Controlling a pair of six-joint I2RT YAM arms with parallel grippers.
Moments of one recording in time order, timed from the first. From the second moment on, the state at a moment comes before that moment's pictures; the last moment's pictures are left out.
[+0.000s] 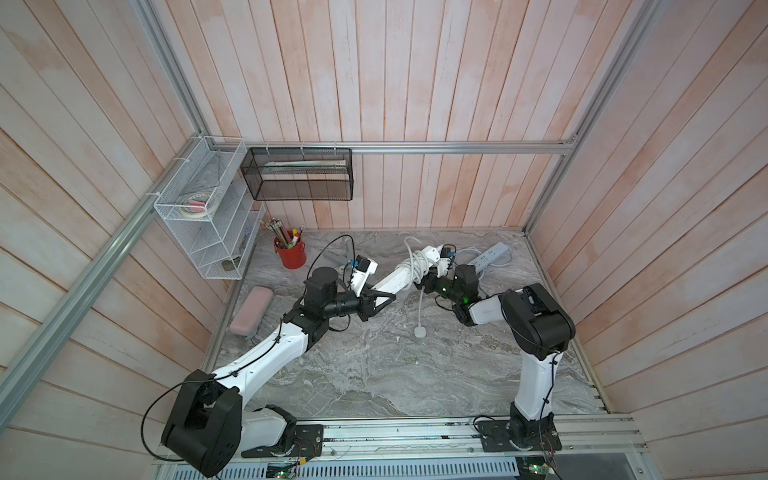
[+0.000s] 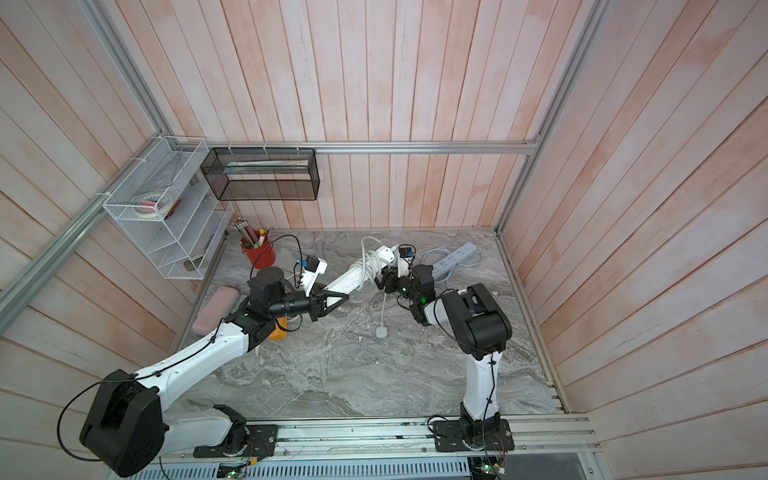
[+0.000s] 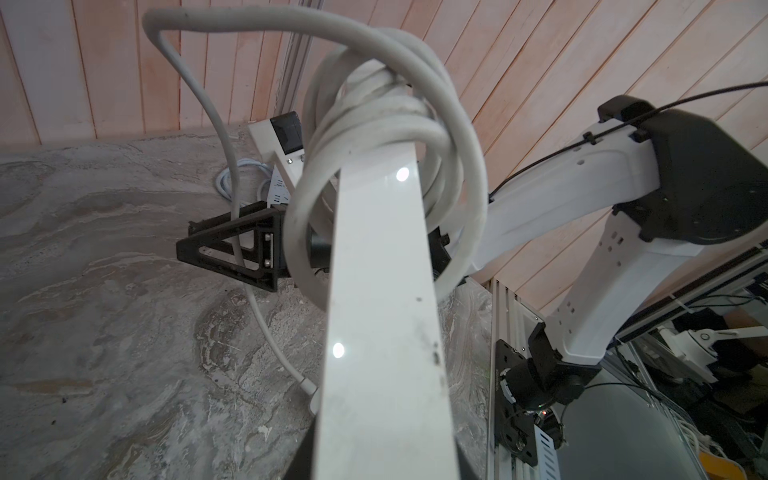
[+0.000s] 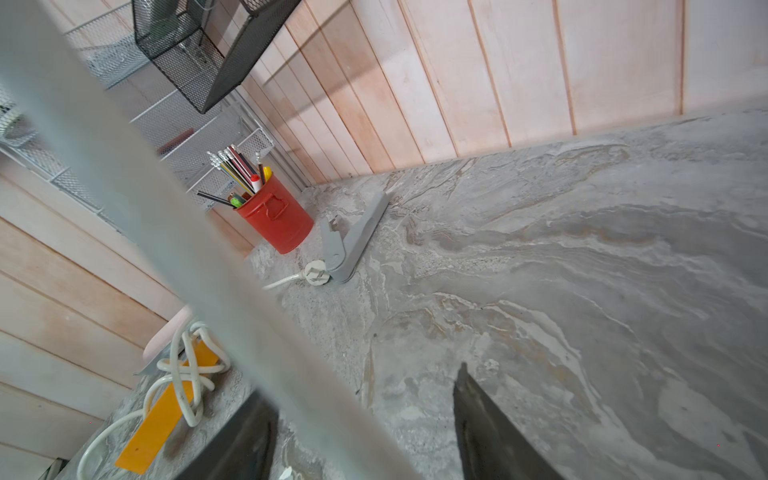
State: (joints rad) left arm -0.47 1.28 0.78 0.24 0.75 -0.28; right arm 0.38 1.99 0.88 0.96 -0.48 0.52
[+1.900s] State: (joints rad) left arm -0.20 1.56 1.13 -0.14 0.27 0.01; right arm 0.94 1.33 0.83 0.34 0.41 -0.70
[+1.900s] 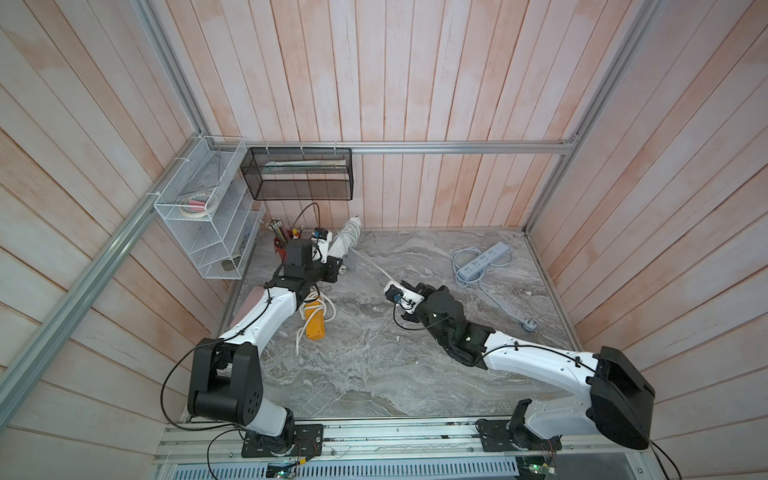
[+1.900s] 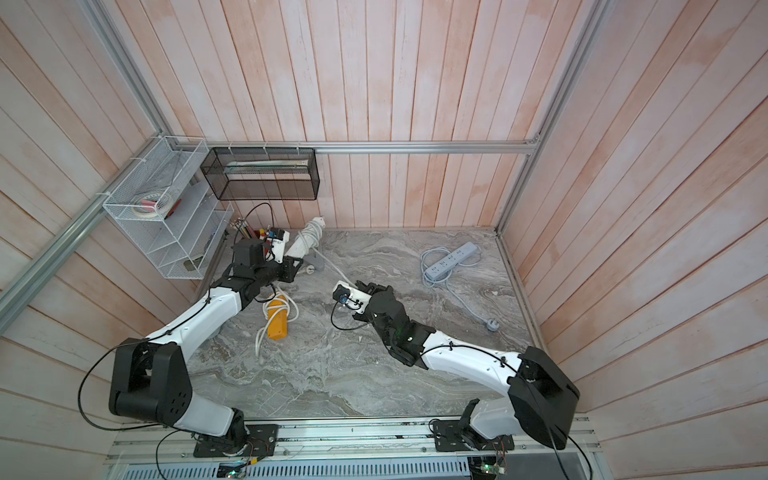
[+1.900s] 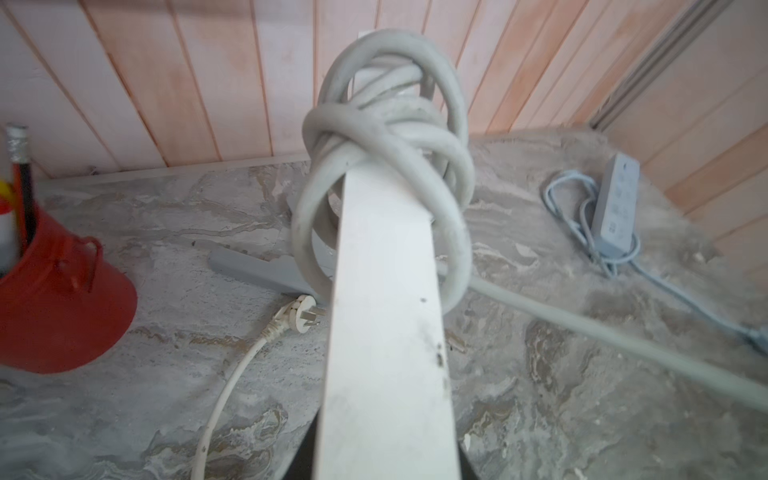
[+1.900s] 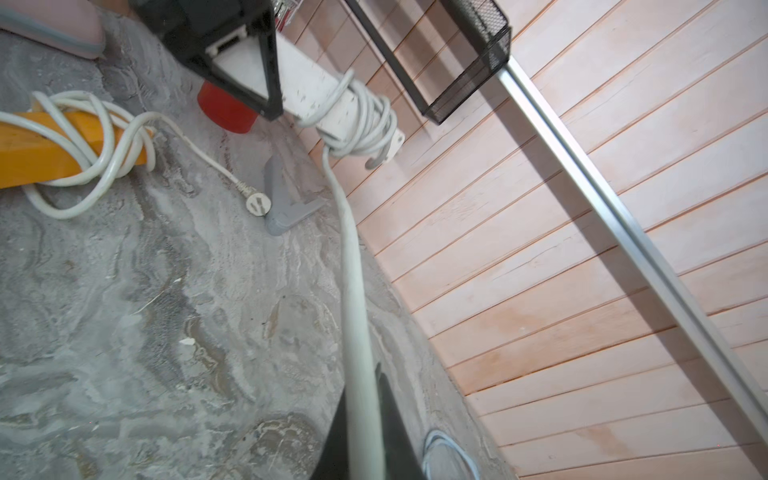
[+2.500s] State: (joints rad) left arm -0.53 1.60 1.28 -0.62 0.68 0.46; right arm 0.54 1.62 1.50 -0.18 -0.05 -0.69
